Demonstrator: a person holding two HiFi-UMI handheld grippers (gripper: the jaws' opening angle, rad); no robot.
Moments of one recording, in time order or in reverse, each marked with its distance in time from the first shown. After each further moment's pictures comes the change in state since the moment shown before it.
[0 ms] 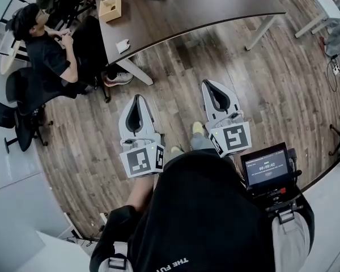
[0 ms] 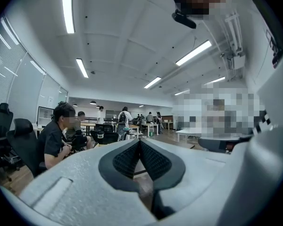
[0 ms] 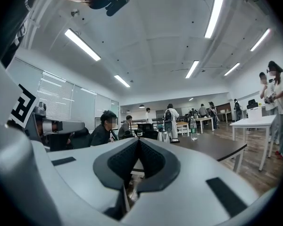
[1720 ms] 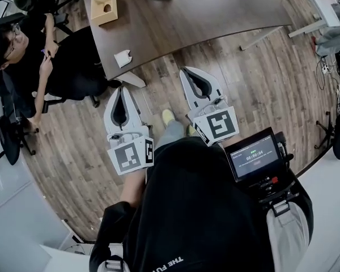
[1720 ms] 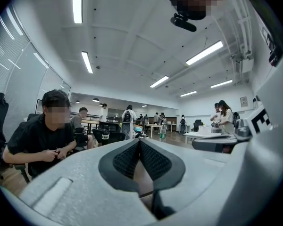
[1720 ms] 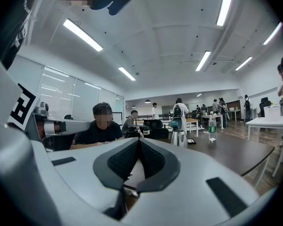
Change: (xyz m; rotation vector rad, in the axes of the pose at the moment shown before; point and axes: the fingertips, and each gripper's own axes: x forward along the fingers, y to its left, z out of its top) left arm 0.143 0.140 -0.008 -0.052 0.001 0.018; right arm 0.214 0.037 -0.005 -0.025 0.059 0.076
